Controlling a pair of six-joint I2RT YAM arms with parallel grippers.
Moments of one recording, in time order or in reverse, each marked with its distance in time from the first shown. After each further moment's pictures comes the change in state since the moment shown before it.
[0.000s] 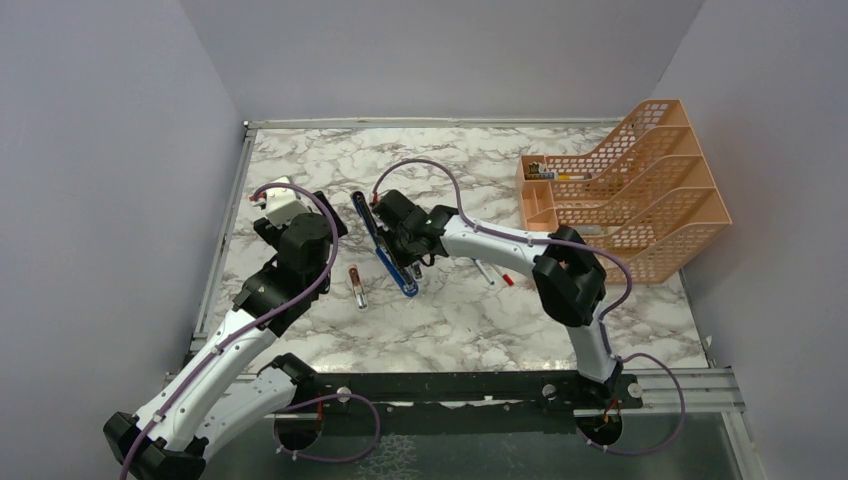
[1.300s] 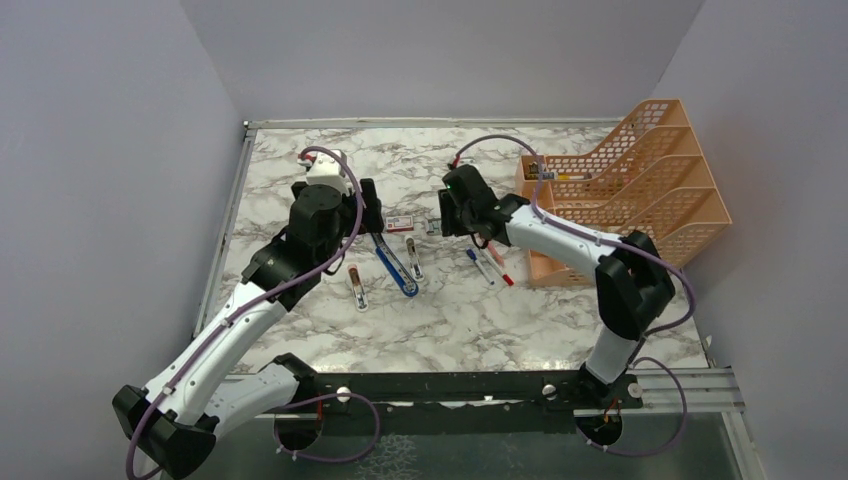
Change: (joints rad) left arm 0.008 0.175 0.175 -0.007 0.462 0.207; right arm -0.241 -0.388 -0.419 0.190 0.128 0.148
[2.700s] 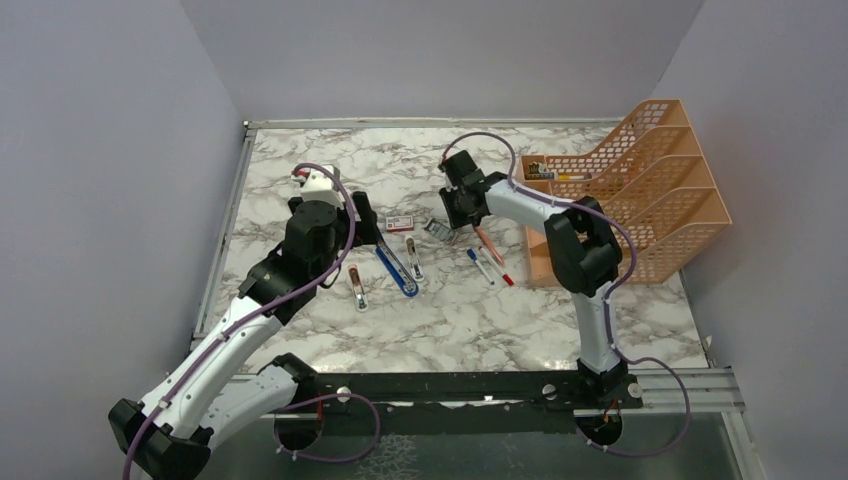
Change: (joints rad) left arm 0.000 -0.094 -0.108 0.016 -0.001 -0.053; right arm -0.147 0.455 0.372 -0.105 -0.135 -0.275
